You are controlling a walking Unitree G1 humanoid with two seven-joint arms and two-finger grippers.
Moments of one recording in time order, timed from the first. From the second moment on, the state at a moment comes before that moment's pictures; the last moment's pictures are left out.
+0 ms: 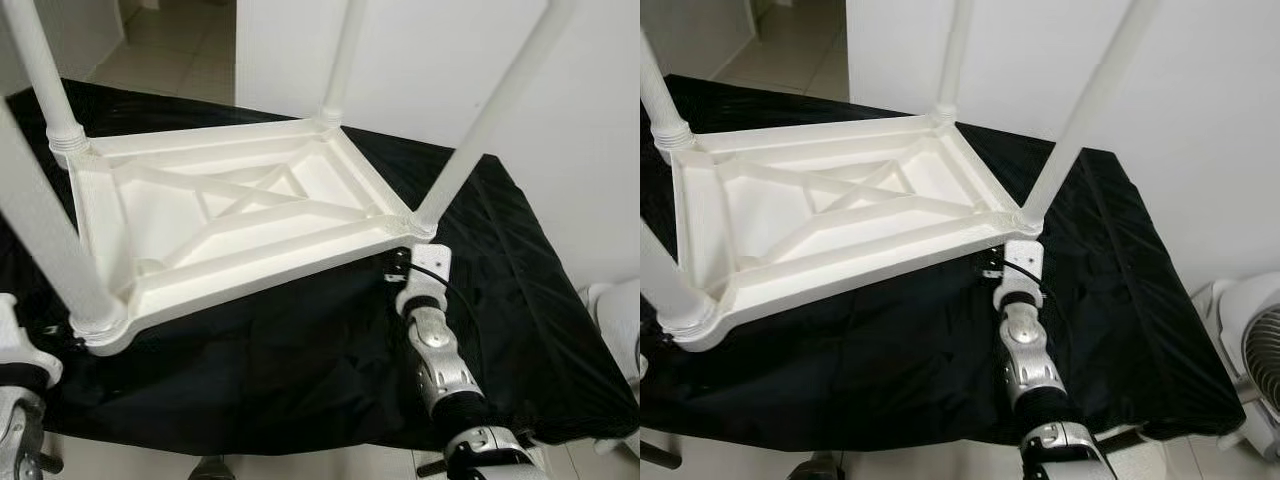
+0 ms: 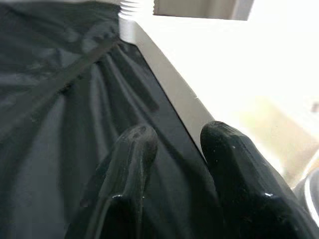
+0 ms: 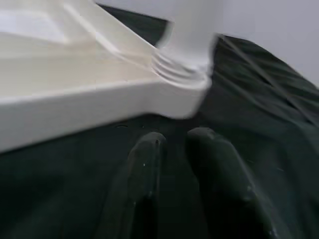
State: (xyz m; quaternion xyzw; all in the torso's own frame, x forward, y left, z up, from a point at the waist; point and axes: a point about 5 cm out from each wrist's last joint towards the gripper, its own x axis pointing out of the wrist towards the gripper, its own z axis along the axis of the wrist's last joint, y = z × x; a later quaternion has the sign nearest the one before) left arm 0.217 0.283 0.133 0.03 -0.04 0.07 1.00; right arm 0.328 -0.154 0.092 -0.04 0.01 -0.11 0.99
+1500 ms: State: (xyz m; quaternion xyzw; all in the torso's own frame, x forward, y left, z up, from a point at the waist) left arm 0.239 0.213 0.130 0.11 -0.04 -0.05 0.99; right arm 0.351 -0.161 0.091 -0.03 0.06 -0.16 0.98
